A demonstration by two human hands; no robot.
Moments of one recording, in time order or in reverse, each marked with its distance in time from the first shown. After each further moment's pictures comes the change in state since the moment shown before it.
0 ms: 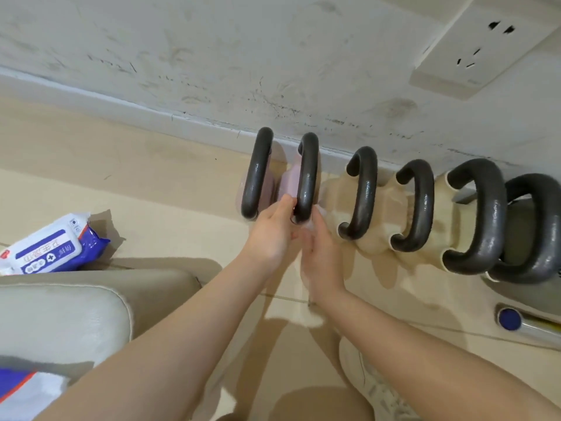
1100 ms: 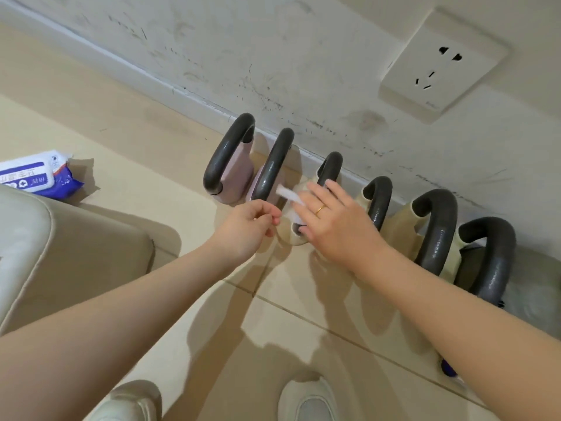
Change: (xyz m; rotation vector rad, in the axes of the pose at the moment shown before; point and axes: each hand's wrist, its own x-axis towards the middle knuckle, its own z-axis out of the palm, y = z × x) left_hand -0.019 -0.024 0.050 0.234 0.194 0.069; right_hand 0.070 0.024 -0.129 -1.282 -0.311 -1.193
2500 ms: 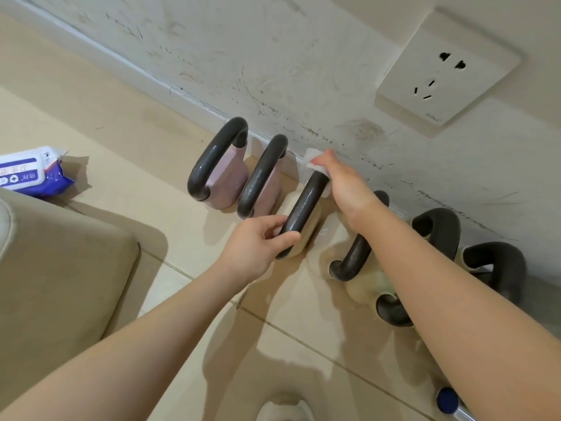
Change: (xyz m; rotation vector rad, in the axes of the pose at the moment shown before) left_hand 0.018 -0.007 0.042 0.035 -0.021 0.155; right_hand 0.054 0.061 -0.003 1.512 -0.138 0.857
